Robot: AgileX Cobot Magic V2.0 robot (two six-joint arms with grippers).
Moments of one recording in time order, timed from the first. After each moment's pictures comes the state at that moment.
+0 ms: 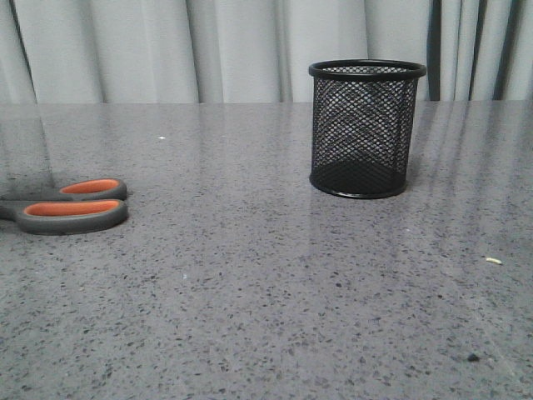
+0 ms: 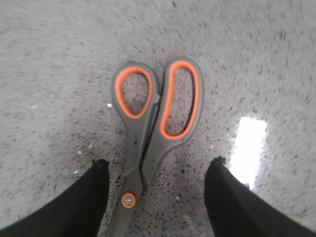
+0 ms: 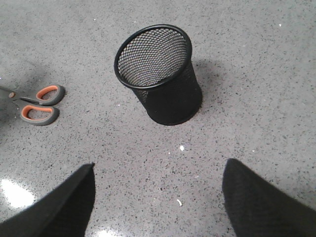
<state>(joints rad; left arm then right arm) -0.05 1.36 -1.08 -0.52 1.15 1.52 0.04 0.75 -0.86 0.57 0.91 -0.34</state>
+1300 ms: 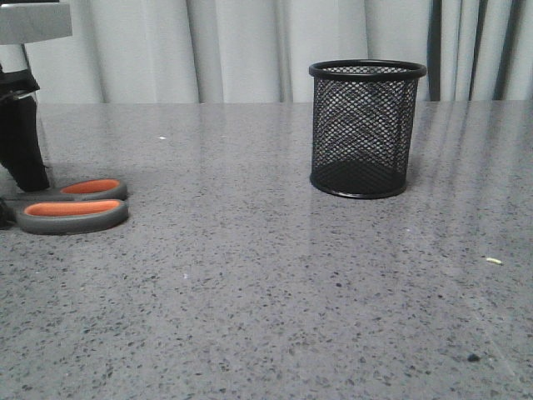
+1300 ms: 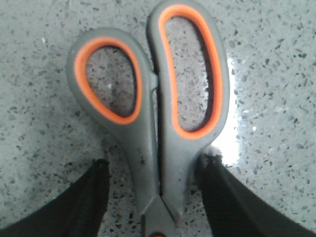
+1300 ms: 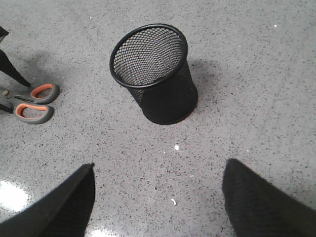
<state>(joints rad) -0.15 1.65 -1.20 -0.37 1.17 1.66 0.04 0.75 -0.86 0.55 0.90 -0.35</state>
